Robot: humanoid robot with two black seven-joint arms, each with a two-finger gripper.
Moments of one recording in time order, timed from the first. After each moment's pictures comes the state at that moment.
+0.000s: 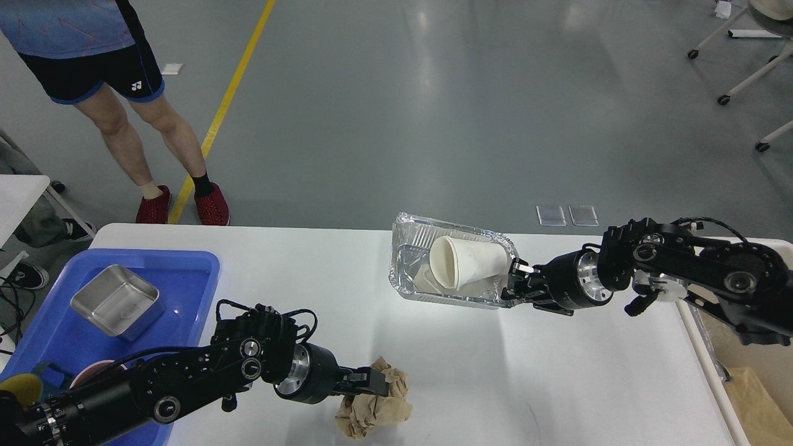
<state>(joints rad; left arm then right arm) -0.65 0.22 -0.32 -1.18 1.21 -0.59 0.27 1.01 -0.58 0.07 1.28 -0.47 0.37 -0.35</state>
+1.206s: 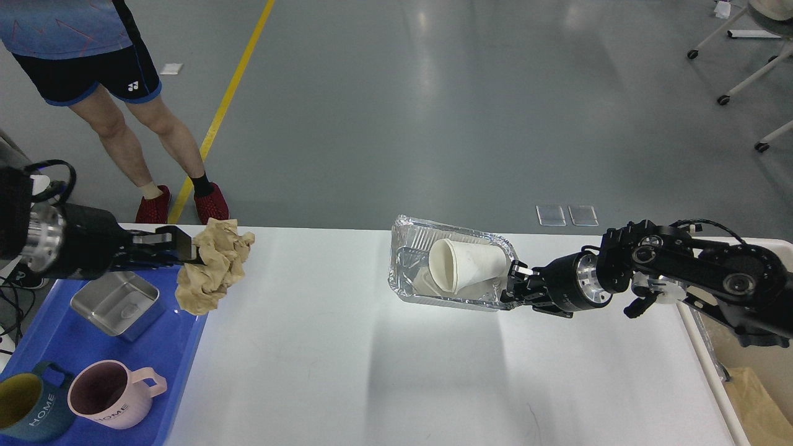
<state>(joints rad) -0.77 1.07 -0.69 -1.61 0.84 -0.82 0.29 1.01 -0.57 0.07 1.28 -0.47 0.37 -0.35</state>
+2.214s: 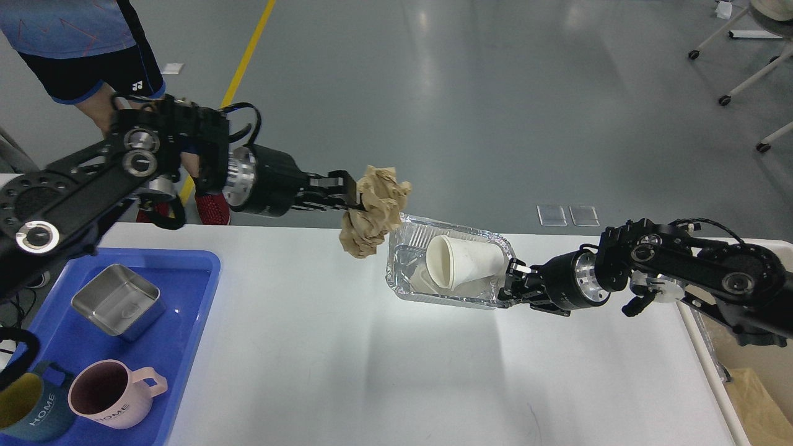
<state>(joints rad) -1.06 0.36 -0.61 -1.25 0.99 -0.78 0.35 1.00 -0.57 0.09 1.28 -0.47 0.37 -0.35</state>
